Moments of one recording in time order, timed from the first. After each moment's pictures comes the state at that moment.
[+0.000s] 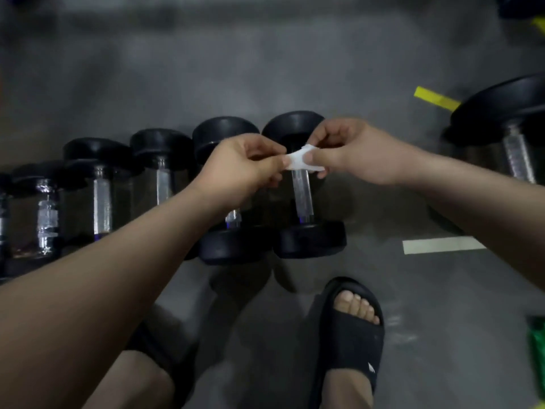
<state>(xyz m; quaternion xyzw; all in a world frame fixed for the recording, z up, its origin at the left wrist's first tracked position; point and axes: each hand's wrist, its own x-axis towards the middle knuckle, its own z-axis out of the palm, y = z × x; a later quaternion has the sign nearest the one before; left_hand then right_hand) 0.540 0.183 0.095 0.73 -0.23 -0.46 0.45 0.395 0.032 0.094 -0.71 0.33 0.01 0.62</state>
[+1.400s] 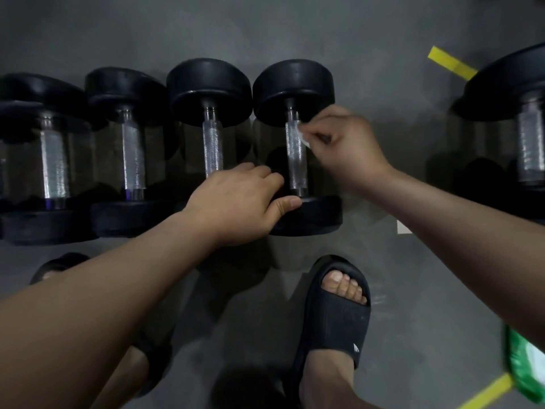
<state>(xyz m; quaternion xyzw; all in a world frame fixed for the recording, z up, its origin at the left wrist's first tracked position) 0.510 0.228 0.029 0.73 -0.64 -0.23 -0.01 0.383 0.051 -0.007 -0.88 0.30 -0.13 0.34</state>
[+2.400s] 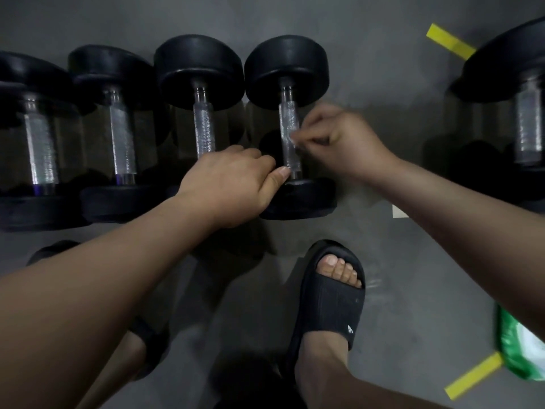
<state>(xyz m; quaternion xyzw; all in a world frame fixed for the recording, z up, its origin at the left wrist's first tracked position) 0.505 0.227 0.027 0.75 -0.63 -0.22 0.00 0.361 0.056 -0.001 -0.90 0.20 -0.06 0.37</state>
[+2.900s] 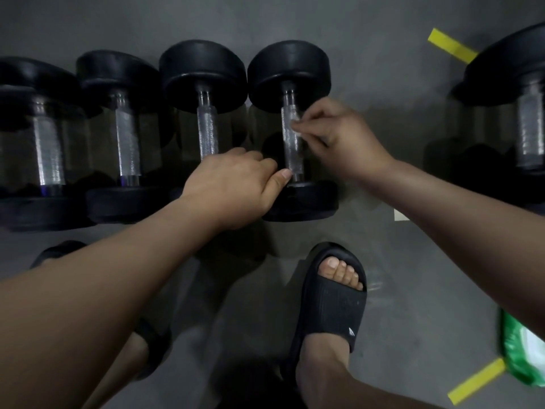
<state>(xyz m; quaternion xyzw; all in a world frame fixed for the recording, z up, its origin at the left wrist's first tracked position) 0.504 0.227 0.027 0.75 -0.63 -0.20 0.01 0.367 0.057 -0.009 -0.92 0.19 -0.11 0.31</state>
